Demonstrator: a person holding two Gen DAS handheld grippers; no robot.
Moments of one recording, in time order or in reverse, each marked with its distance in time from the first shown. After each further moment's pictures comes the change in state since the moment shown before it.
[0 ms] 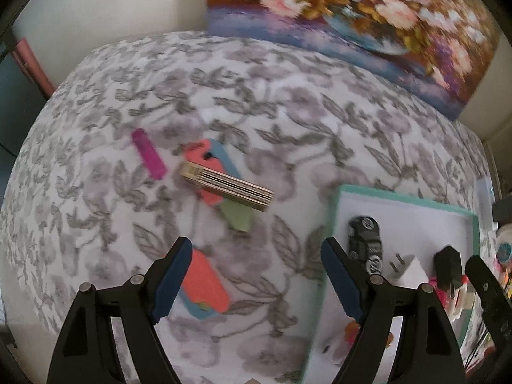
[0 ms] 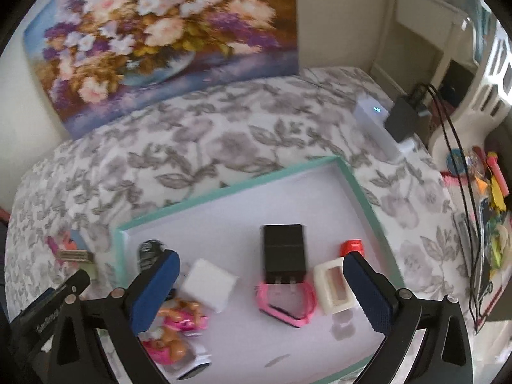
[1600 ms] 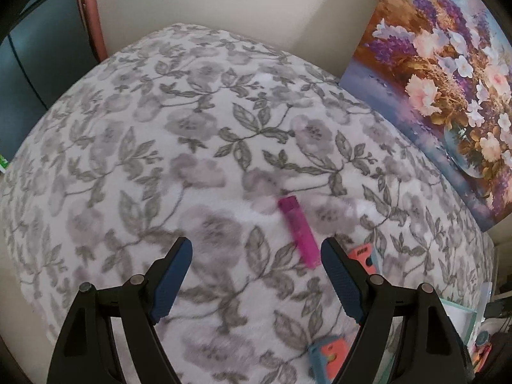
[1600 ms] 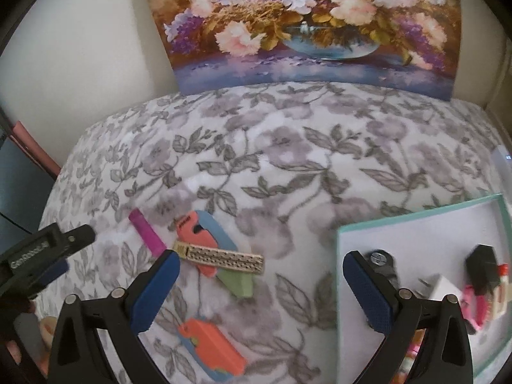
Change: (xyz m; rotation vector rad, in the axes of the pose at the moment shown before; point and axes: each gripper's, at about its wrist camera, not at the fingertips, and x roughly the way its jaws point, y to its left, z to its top) left arm 0.024 0.182 0.062 -0.294 -0.070 -0.013; right arm 0.036 0.205 -0.020 -0.199 -0.007 0.268
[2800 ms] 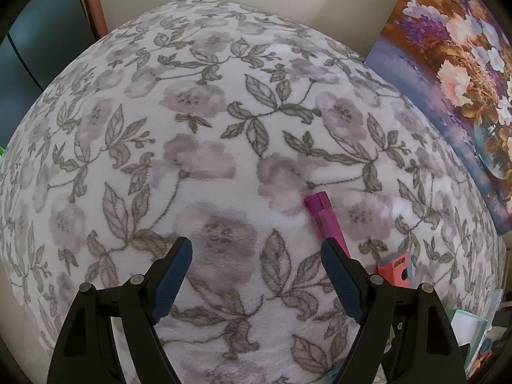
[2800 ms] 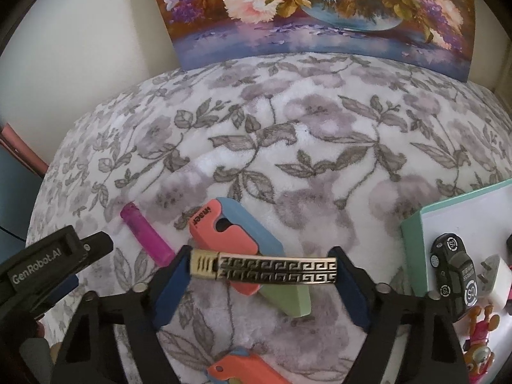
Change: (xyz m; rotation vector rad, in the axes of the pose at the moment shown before) left arm 0.045 0.012 0.003 -0.026 0.077 0.044; right arm 0.055 0.035 -0.010 0.040 0.039 -0.028
